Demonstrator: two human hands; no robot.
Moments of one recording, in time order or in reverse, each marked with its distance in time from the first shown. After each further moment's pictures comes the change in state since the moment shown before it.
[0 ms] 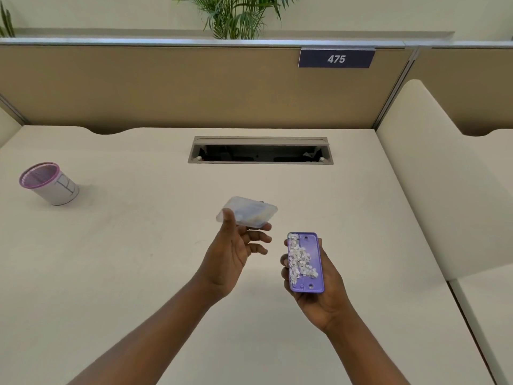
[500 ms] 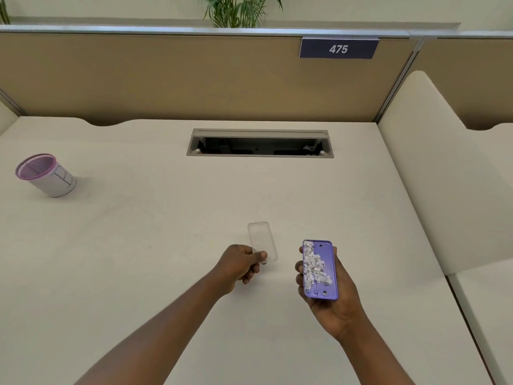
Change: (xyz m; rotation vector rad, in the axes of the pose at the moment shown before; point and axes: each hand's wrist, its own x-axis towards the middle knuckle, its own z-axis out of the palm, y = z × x) left_hand 0.025 -0.078 -0.043 0.571 0.165 -0.510; right_hand -0.015 -0.005 -0.033 0.012 0.084 0.025
